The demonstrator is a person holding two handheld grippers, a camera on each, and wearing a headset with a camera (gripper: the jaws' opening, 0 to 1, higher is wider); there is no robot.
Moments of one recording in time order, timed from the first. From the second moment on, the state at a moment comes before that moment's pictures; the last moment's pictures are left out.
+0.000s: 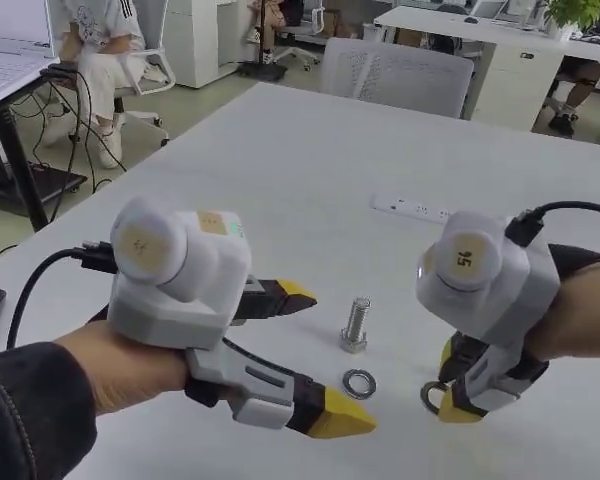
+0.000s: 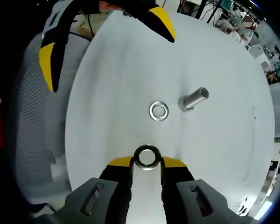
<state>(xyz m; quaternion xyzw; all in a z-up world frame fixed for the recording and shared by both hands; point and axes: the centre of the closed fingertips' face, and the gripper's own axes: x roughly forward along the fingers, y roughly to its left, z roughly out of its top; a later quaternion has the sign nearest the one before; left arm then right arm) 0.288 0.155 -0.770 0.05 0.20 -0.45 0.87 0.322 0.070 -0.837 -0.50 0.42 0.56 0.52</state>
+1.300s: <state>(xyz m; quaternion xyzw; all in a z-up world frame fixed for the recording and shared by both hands) 0.297 0.183 -0.756 0.05 0.19 -0.41 0.89 0.359 0.128 -0.787 -0.53 0.36 0.57 0.52</state>
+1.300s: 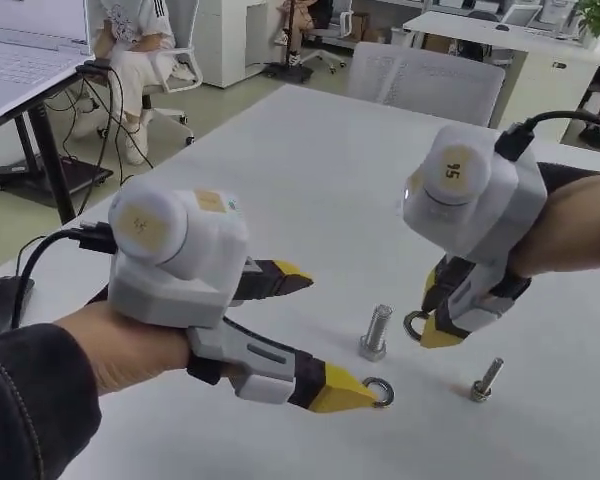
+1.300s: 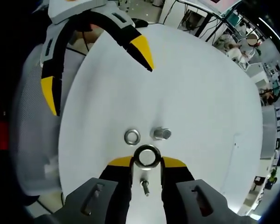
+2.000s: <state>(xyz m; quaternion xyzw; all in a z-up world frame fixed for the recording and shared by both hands) 0.298 0.196 -0.765 0.04 0.21 -0.39 0.90 0.370 0.151 -0.793 -0.54 0.35 0.59 0.50</state>
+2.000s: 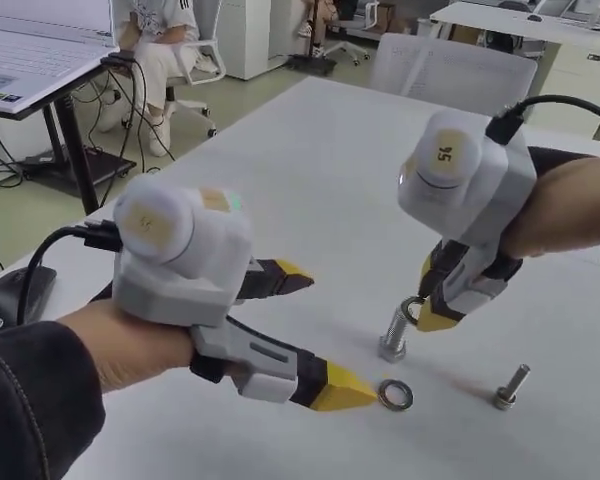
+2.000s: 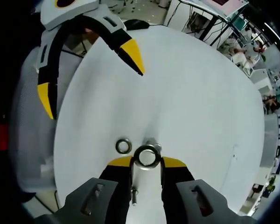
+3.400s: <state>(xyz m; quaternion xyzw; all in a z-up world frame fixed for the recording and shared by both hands) 0.301 0.196 -0.771 0.04 0.21 -0.38 0.90 0.385 0.158 -0.811 -0.54 0.36 0.60 0.47</state>
